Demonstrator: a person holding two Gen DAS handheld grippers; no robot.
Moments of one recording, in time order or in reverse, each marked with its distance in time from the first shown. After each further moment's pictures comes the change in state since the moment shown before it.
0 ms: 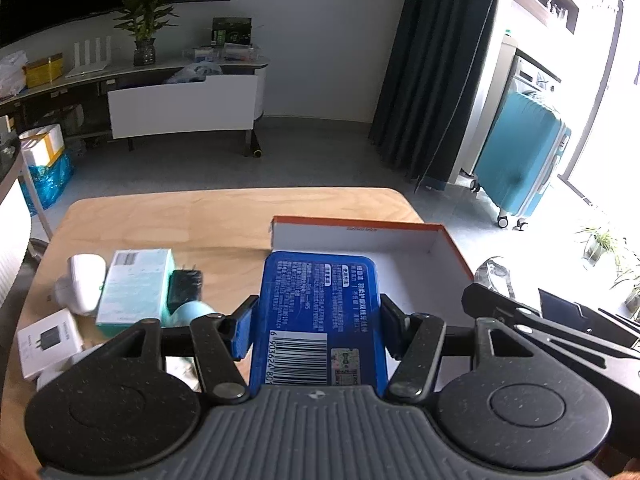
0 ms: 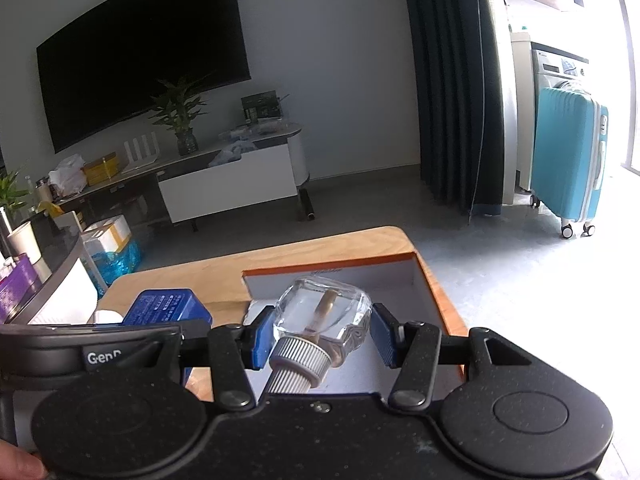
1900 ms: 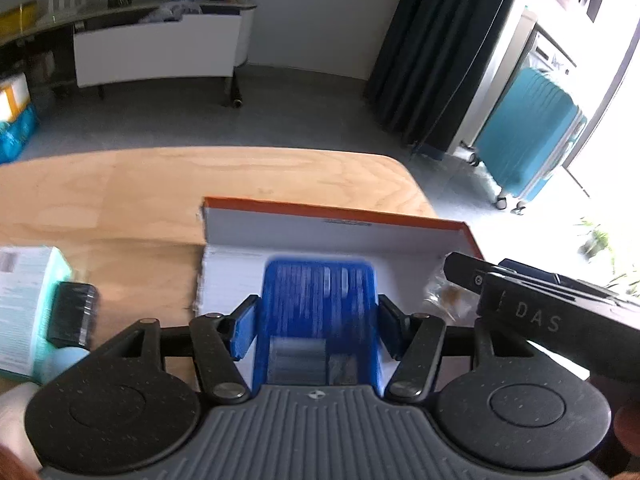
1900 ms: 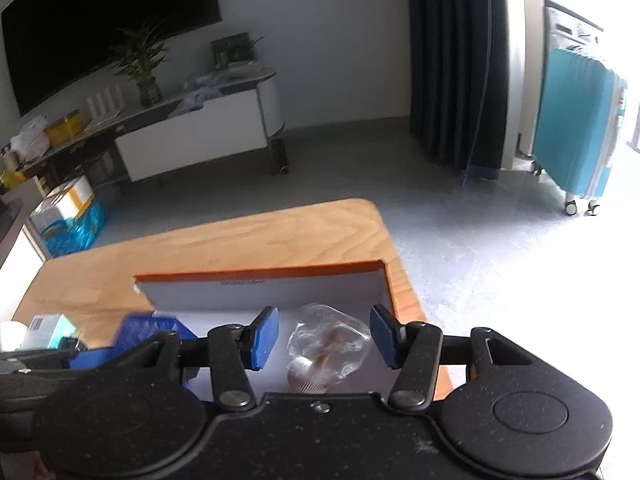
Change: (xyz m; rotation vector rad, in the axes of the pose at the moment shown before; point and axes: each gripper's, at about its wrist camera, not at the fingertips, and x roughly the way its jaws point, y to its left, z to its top) left arm 0.109 -0.014 0.028 -0.083 0.153 -0.071; right arm 0.141 -0.052 0.037 -0.014 0.165 -0.043
